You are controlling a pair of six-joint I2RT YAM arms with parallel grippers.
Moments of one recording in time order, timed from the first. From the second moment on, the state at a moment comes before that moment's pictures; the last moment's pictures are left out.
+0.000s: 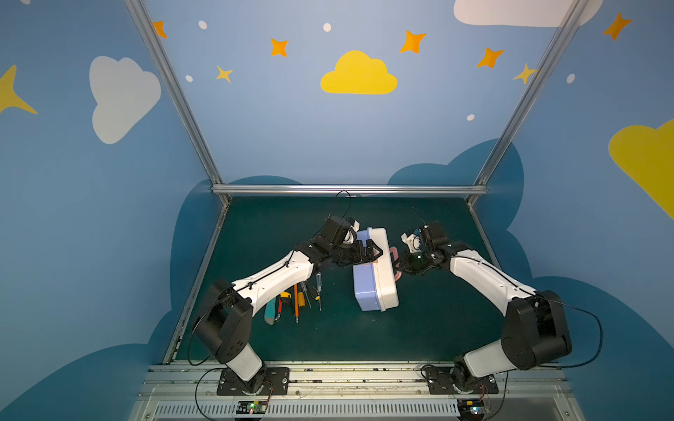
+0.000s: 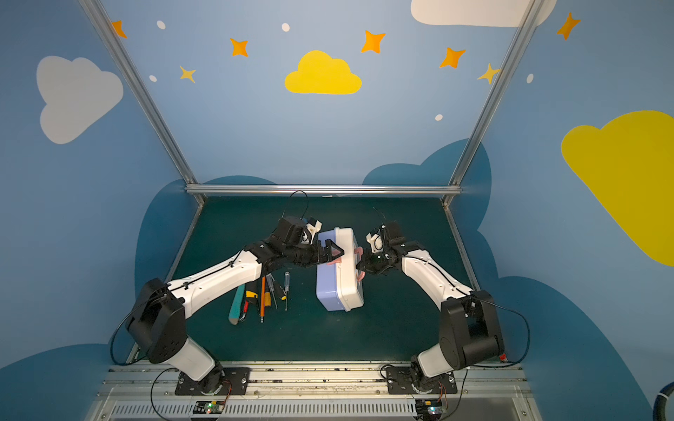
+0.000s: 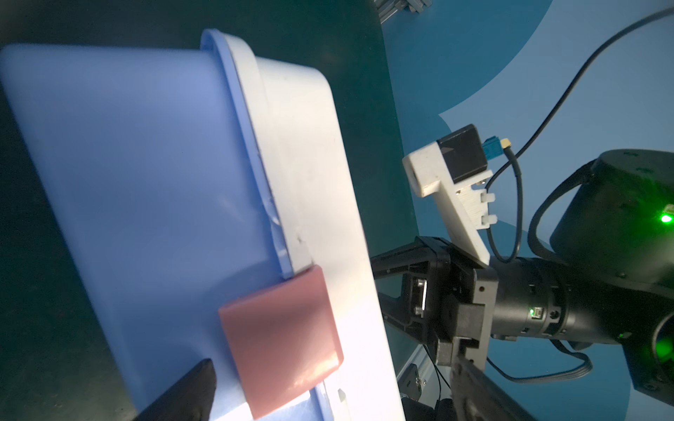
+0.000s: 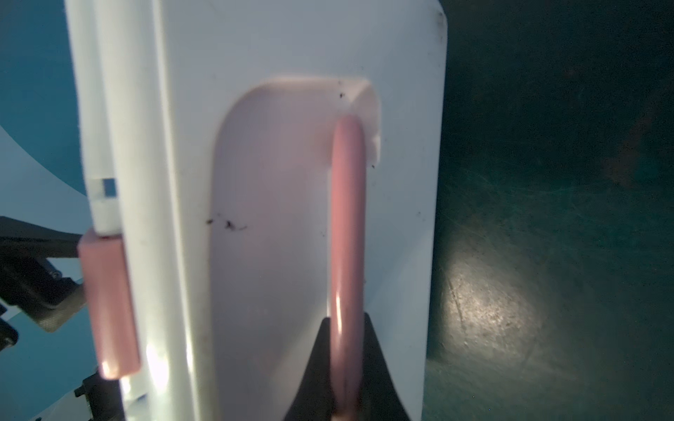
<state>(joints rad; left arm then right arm) -0.67 1.62 1.22 -0.24 0.40 -0.77 0.36 1.50 1.04 -0.61 -0.48 0.44</state>
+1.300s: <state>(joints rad) -0.52 1.49 1.07 -0.15 0.49 -0.68 0.44 1.39 1.10 -0.71 -0.37 0.48</state>
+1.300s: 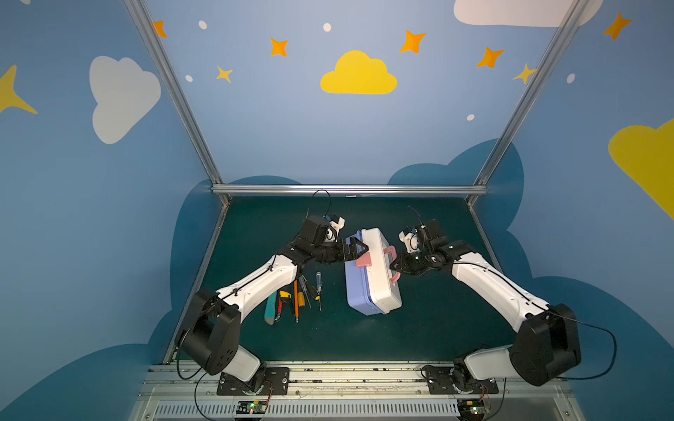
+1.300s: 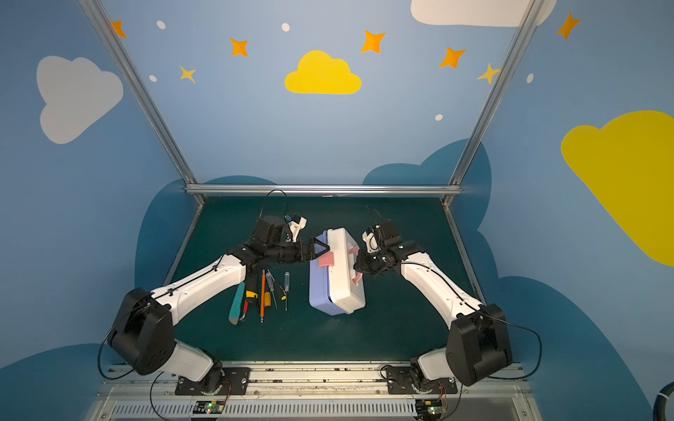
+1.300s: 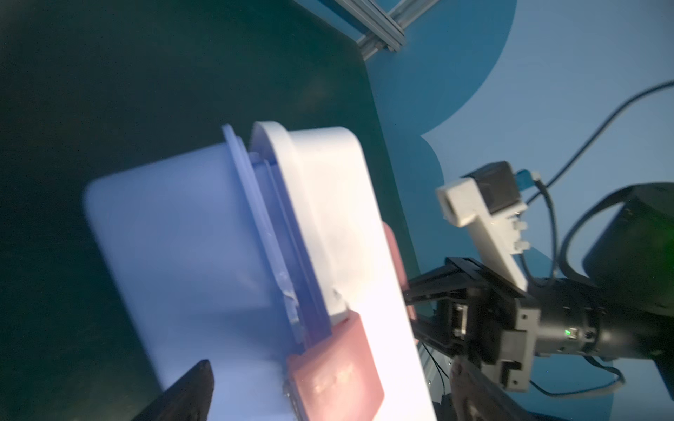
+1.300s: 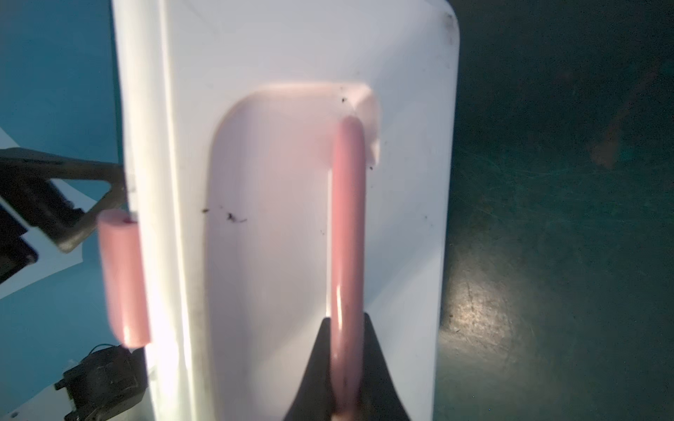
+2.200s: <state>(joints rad) -0.46 1.41 0.86 -0.18 0.37 -0.62 0.57 1.54 1.28 -0.76 -0.30 0.52</state>
